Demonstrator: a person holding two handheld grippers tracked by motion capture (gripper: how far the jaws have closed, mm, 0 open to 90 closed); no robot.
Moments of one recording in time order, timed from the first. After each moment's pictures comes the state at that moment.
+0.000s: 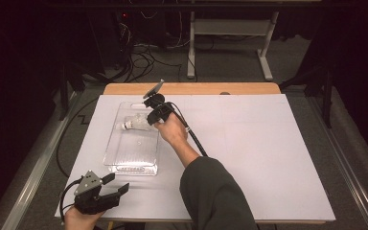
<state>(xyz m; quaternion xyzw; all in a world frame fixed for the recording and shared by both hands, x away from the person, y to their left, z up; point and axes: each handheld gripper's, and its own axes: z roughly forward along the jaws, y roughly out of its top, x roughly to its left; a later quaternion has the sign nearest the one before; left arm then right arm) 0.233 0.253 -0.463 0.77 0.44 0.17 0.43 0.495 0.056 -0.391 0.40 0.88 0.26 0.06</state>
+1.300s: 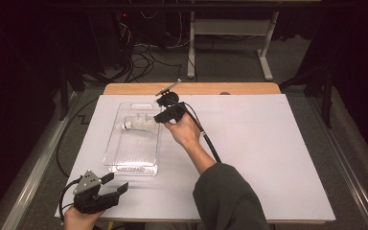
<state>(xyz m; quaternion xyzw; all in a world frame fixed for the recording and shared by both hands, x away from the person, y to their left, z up) 0.234 0.255 -0.464 0.77 0.44 0.17 0.43 0.474 0.011 -0.373 0.38 0.86 0.33 0.09</state>
